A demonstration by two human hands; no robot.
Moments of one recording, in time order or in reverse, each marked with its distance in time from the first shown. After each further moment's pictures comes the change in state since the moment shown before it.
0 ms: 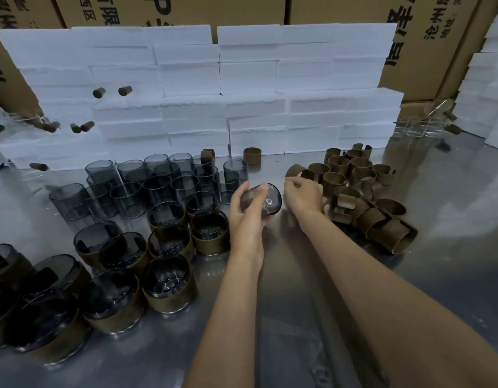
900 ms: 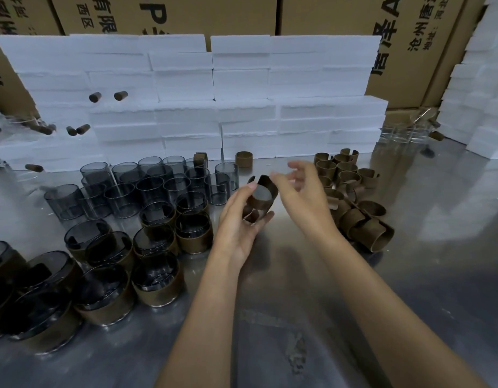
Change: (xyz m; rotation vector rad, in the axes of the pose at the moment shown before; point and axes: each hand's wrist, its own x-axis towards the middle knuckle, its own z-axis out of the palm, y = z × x) left_hand -0.008 0.014 -0.002 -0.075 -0.207 -0.183; right_hand -0.080 -0.021 -0.065 0.346 -0.101 -0.313
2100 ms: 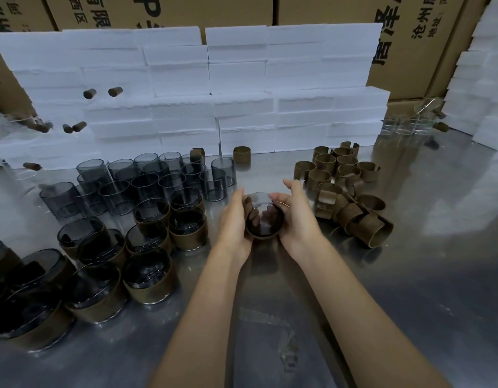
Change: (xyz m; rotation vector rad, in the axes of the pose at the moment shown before) left_hand -0.007 -0.004 0.010 0.227 0.161 -0.055; right_hand 0.003 0.040 0.014 0.561 -0.047 0.558
